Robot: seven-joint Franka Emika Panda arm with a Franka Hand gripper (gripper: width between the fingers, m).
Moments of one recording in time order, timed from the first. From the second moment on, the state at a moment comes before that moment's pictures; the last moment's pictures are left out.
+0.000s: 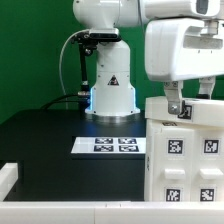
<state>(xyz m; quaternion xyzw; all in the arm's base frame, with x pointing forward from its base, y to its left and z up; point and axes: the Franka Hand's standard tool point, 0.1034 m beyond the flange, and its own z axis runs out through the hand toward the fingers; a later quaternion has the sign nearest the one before) 0.623 0.077 0.156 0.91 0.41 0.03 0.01</state>
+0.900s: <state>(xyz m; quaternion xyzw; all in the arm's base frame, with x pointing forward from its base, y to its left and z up) 0.627 0.078 0.154 1.00 0.00 0.05 -0.01</state>
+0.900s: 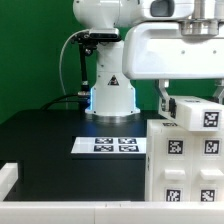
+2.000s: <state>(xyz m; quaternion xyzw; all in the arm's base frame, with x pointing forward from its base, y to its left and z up) 0.628 0.080 0.153 0.87 -0.48 0.04 -0.05</state>
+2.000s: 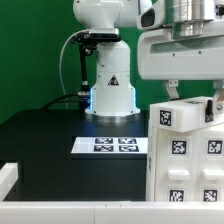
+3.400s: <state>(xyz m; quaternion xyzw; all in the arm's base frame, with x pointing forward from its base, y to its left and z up) 0.626 0.083 0.156 0.60 -0.80 -0.03 -0.09</state>
